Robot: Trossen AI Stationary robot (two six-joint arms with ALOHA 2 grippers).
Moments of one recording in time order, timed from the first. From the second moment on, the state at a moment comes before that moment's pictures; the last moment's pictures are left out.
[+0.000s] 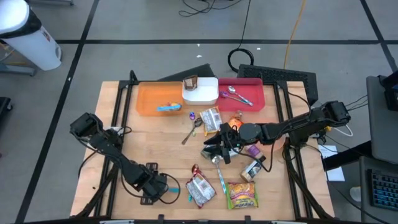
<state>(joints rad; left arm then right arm) -0.73 1.72 0.98 -0.68 0.04 -0.71 0.19 1.41 0.82 0.44 0.03 0.58</state>
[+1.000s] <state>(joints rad) -0.73 1.71 0.95 -0.68 0.08 -0.72 0.19 1.41 0.82 0.44 0.03 0.56</state>
